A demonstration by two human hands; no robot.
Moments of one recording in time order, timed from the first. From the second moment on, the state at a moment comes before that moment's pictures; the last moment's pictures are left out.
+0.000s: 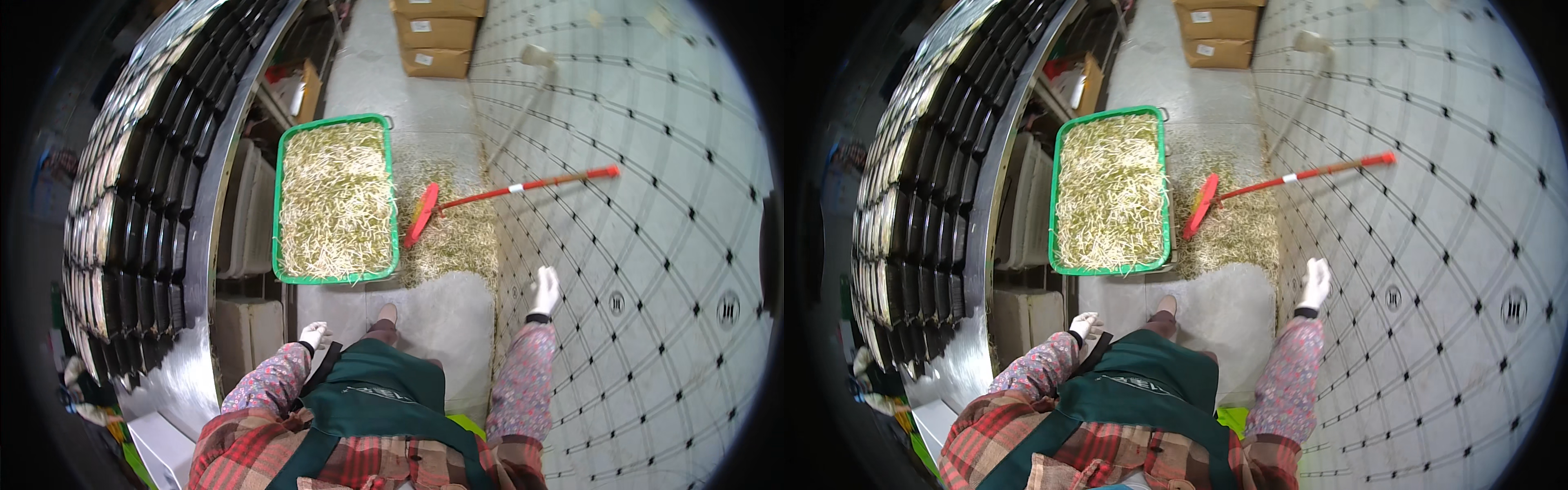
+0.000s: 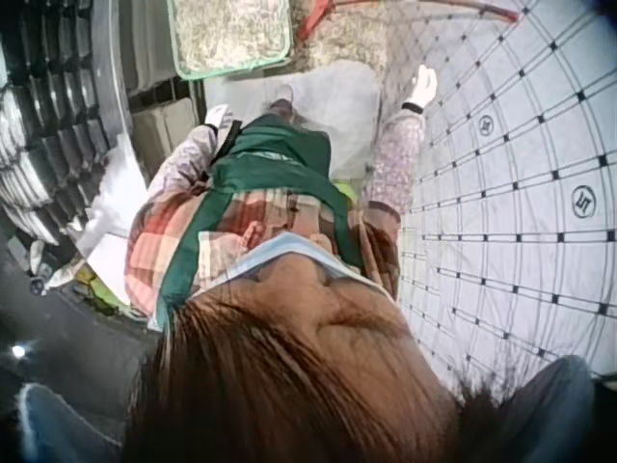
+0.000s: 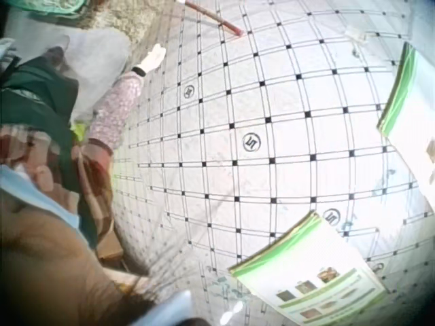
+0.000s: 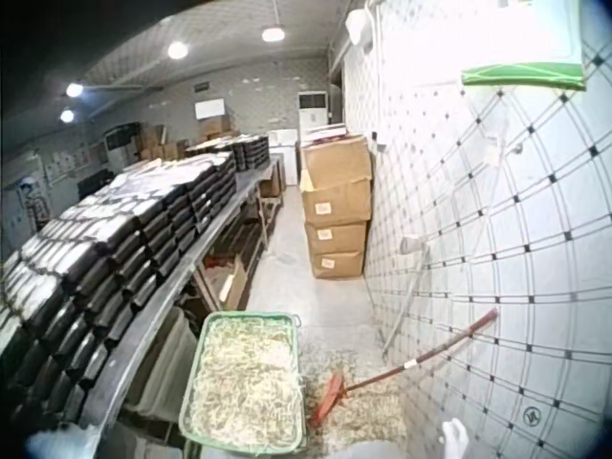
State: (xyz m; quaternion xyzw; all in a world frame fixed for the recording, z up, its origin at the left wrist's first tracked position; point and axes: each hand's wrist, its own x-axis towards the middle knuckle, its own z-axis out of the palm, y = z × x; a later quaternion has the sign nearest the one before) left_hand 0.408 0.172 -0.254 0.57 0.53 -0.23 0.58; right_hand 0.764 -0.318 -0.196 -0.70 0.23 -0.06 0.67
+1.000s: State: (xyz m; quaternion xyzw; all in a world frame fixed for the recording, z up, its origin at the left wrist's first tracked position) left_hand 0.762 0.153 -0.258 0.91 0.39 -0.08 0.15; right_hand 1.061 -0.244 -0.173 -0.64 0.01 0.07 0.76
